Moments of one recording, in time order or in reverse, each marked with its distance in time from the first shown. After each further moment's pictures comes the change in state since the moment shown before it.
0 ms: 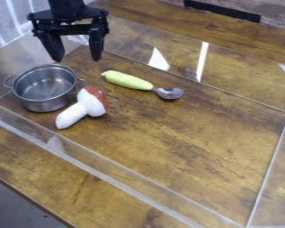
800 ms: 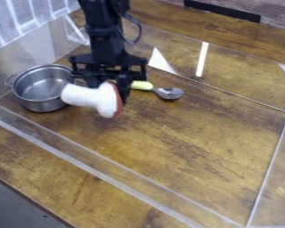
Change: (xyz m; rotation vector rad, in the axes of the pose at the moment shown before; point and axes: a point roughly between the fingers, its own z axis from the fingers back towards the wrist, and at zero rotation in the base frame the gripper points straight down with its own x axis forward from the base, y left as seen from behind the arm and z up) arm -0.041 -0.043 -0.034 -0.005 0.102 -0.066
